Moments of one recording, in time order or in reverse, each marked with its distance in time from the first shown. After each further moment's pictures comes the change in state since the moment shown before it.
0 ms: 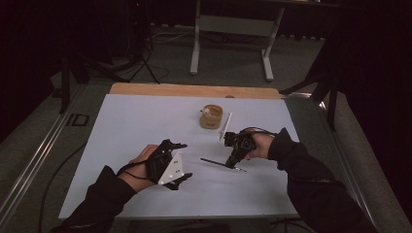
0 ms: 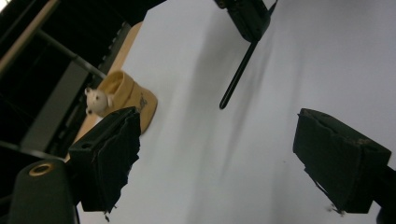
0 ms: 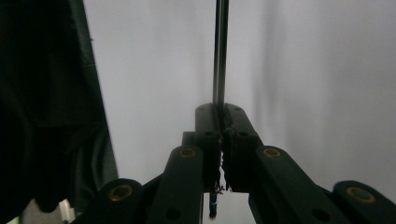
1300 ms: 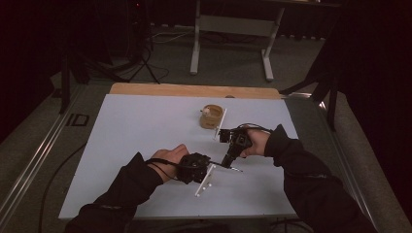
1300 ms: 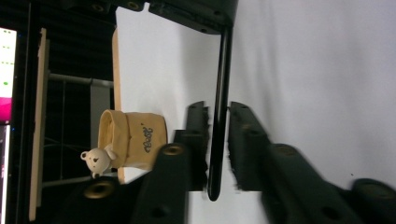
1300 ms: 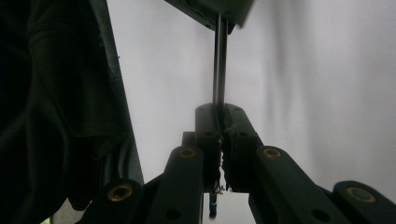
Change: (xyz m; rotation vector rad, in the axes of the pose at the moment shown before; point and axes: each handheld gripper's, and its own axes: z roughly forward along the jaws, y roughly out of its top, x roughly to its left) left arm -0.022 0.027 0.070 0.188 0.023 0.462; right arm 0.001 0.017 -0.006 0.008 0.073 0.036
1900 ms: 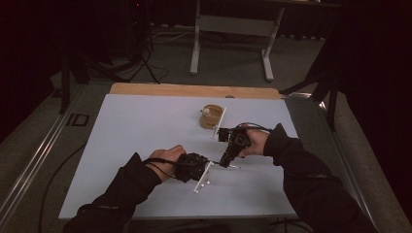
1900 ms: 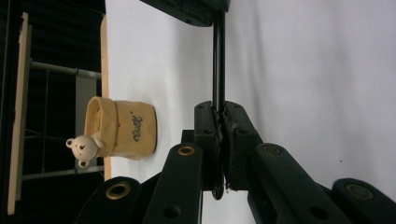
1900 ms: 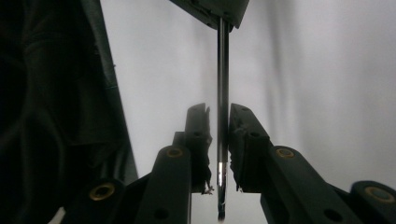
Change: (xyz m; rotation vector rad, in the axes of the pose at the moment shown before) left arm 0.005 -0.008 -0.001 0.016 -0.057 -0.063; right arm 0.005 0.004 -0.004 -0.027 -0.043 -0.004
